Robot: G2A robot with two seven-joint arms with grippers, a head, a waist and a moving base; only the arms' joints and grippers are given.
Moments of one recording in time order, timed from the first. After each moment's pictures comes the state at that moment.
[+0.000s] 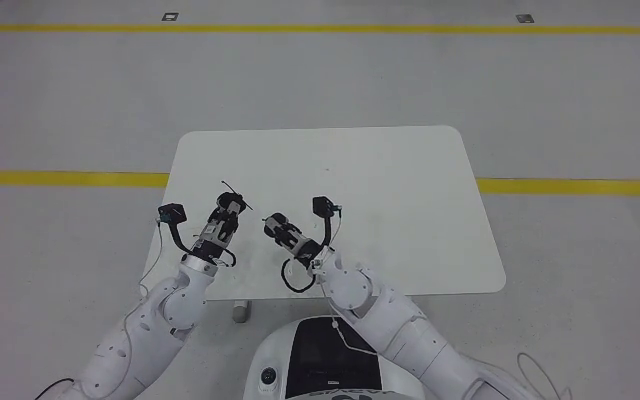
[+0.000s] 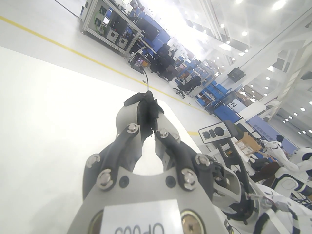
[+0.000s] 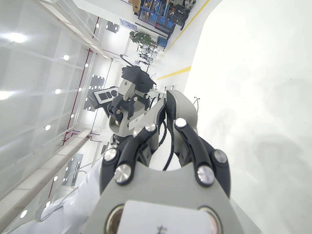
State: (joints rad) left arm 1.50 -0.90 -1.06 -1.53 0.36 -0.34 0.42; right arm -1.23 -1.53 0.74 -1.21 -0.18 -0.20 0.03
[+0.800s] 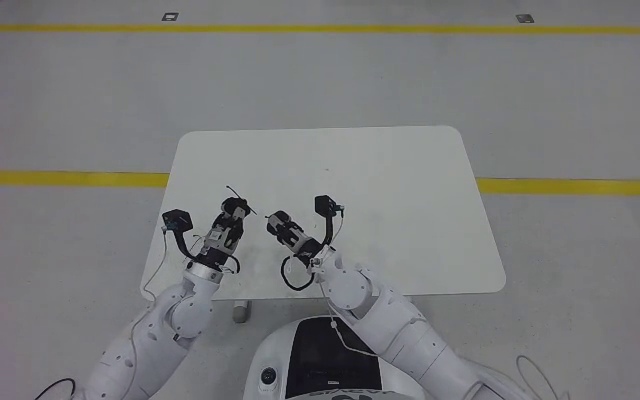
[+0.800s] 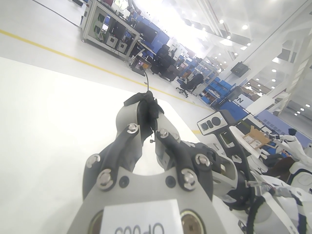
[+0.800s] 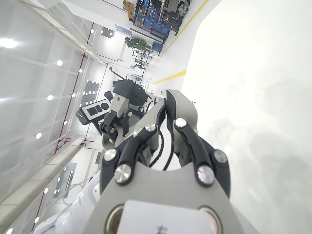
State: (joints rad) left arm 1.55 -0.92 -1.07 -1.56 0.48 -0.29 0.48; right arm -1.25 -1.54 0.76 -1.23 -0.20 -0.15 0.01
